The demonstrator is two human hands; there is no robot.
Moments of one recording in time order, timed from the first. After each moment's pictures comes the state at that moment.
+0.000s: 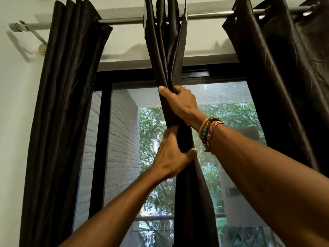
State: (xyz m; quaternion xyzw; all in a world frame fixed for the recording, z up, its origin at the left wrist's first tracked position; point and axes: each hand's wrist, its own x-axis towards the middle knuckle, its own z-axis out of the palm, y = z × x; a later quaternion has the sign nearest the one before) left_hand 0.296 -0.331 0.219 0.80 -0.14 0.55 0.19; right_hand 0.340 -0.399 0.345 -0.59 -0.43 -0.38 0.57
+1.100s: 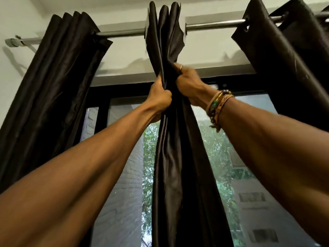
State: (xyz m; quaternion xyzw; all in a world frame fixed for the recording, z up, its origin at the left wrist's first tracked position) left_hand 0.325 -0.298 0.435 0.73 -0.17 0.59 0.30; right_hand 0.382 -0.393 0.465 -0.49 -0.58 -0.33 0.56
